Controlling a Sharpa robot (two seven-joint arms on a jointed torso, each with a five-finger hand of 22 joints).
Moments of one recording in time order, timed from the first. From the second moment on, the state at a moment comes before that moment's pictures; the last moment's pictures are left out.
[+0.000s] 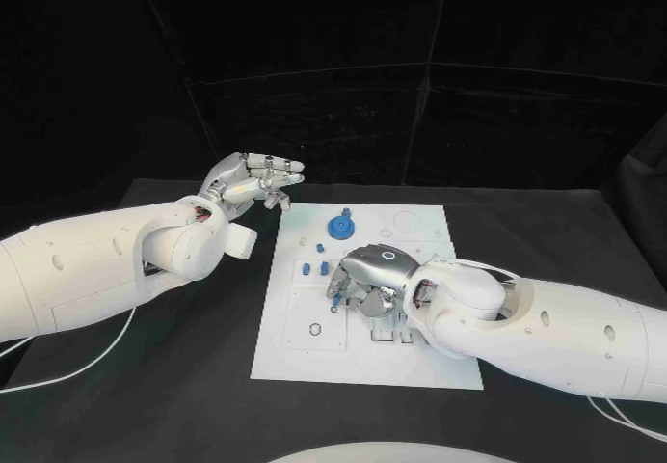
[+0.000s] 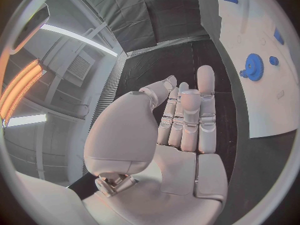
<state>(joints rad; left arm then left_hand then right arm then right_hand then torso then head) 1.35 -0.84 -0.19 1.45 -0.01 -0.25 0.45 1.33 -0.13 0.50 -0.07 0.05 1.03 0.17 0.15 0.07 1.09 0.09 0.28 0.07 1.27 0.01 1.09 0.71 0.18 1.22 0.11 0.64 0.73 1.10 -0.69 -0.05 1.69 -1.68 -0.25 -0.16 1.49 -0.11 0.52 0.00 0.06 1.13 0.14 0.07 0.07 1.21 0.07 0.14 0.07 1.47 -0.01 1.24 1.07 0.07 1.39 0.10 1.43 1.31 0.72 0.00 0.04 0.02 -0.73</state>
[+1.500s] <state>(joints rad) 1.35 -0.85 -0.19 1.45 0.00 -0.24 0.44 1.33 -0.13 0.50 -0.07 0.05 1.03 0.17 0.15 0.07 1.09 0.09 0.28 0.07 1.27 0.01 1.09 0.71 0.18 1.22 0.11 0.64 0.73 1.09 -0.64 -0.06 1.68 -1.84 -0.16 -0.21 1.41 -0.15 0.50 0.00 0.06 1.08 0.16 0.06 0.06 1.16 0.09 0.12 0.07 1.47 0.00 1.23 1.05 0.07 1.38 0.11 1.42 1.30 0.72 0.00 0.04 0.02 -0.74</state>
